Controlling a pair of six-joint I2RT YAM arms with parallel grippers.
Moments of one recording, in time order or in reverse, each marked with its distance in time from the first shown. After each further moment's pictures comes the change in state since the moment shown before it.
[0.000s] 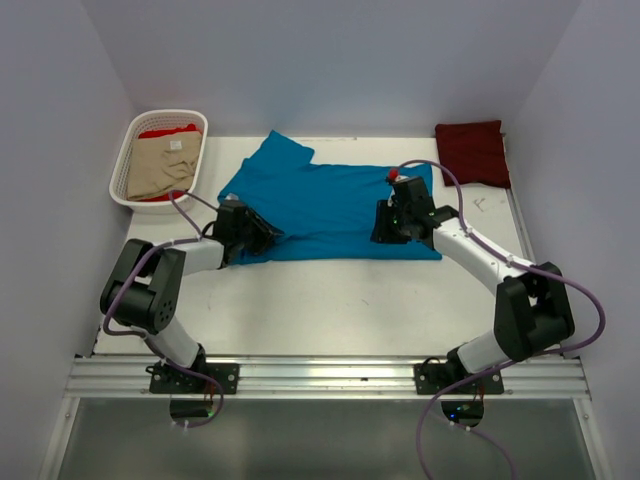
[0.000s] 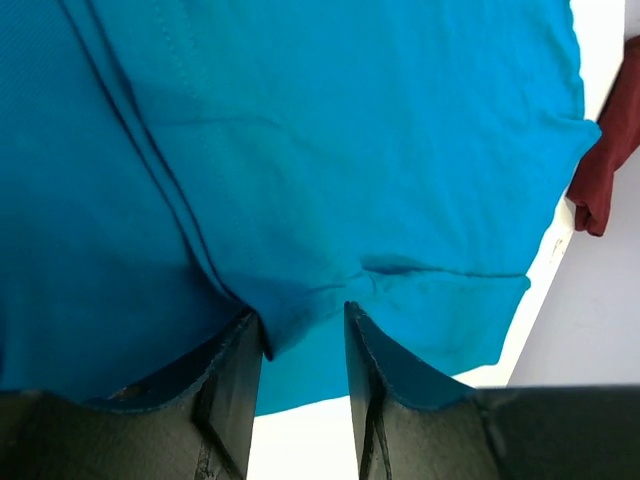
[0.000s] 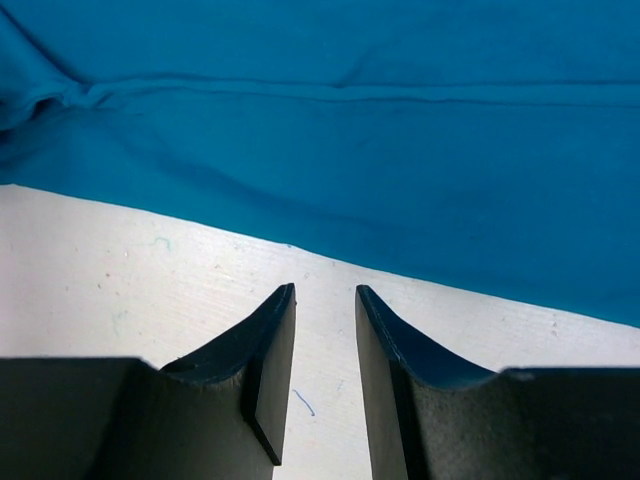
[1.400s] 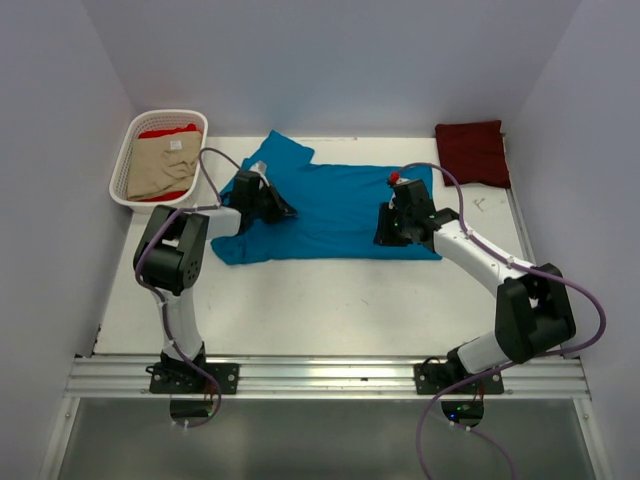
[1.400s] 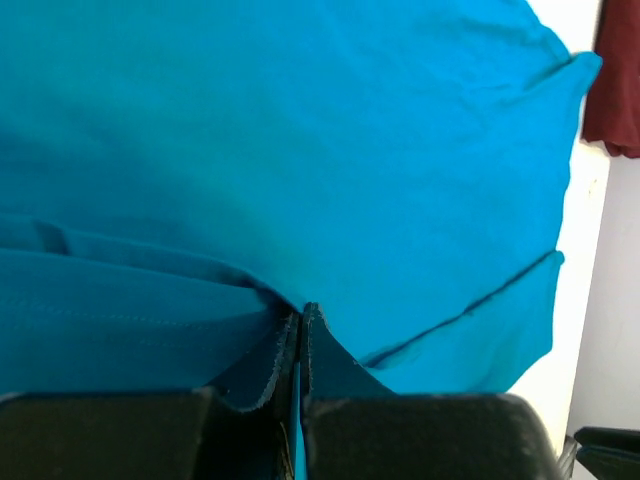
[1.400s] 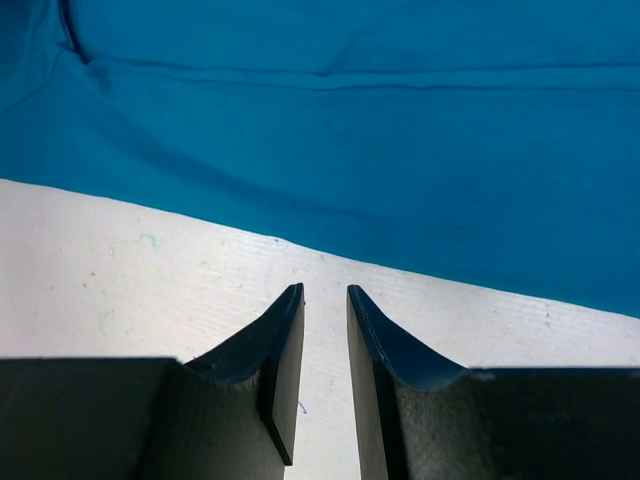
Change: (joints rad) left arm 0.000 0.328 0.373 0.008 0.143 0.302; right arm 0.000 -0.014 -0.030 0.005 0.018 0.002
